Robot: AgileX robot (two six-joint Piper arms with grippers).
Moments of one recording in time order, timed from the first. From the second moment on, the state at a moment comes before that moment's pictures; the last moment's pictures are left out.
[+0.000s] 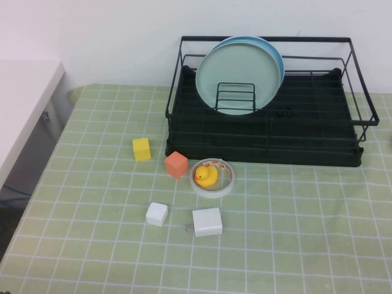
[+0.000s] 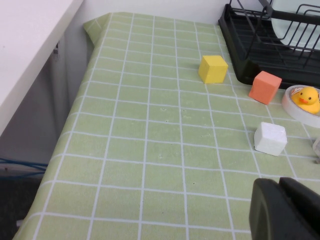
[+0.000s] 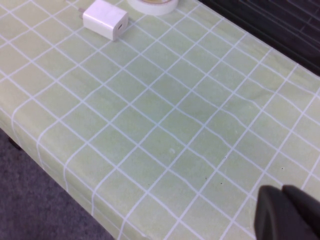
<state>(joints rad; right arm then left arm) 0.57 0.31 -0.41 -0.14 0.85 -0.04 -0.19 -0.01 0.02 -0.06 0.35 -0.14</state>
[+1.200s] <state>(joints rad) -0.08 -0.01 0.00 0.02 0.50 -0.05 -0.19 -0.01 0.02 -0.05 0.35 -0.14</state>
